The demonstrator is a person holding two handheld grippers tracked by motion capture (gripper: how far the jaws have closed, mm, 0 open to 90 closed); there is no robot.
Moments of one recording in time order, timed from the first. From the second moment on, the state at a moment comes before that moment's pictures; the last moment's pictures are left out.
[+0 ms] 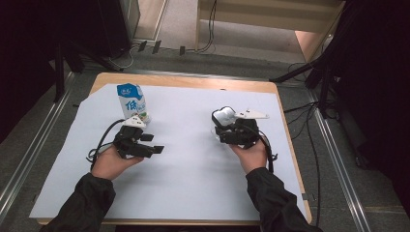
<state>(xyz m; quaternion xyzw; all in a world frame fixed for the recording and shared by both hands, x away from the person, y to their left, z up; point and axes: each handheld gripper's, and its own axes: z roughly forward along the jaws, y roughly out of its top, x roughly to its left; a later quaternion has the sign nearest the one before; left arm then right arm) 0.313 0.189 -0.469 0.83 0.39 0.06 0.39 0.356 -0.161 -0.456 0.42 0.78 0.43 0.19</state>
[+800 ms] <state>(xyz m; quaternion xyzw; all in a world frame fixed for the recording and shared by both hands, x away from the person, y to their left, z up) 0.319 0.186 -0.474 0.84 0.39 0.05 0.38 0.344 -0.101 -0.477 0.34 0.81 0.45 0.15</state>
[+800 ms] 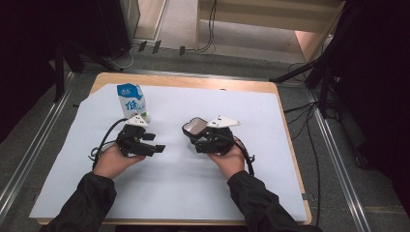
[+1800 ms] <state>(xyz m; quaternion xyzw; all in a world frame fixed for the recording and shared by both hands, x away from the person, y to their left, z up) 0.322 0.173 -0.473 0.84 0.38 0.04 0.39 0.332 -0.111 -0.484 0.34 0.82 0.44 0.14</state>
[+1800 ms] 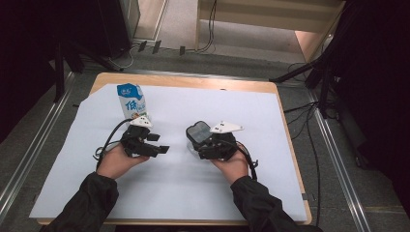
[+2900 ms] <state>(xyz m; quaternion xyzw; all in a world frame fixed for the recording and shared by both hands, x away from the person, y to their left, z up) 0.333 0.169 -0.459 0.85 0.35 0.03 0.39 0.291 -0.150 -0.459 0.35 0.81 0.46 0.13</state>
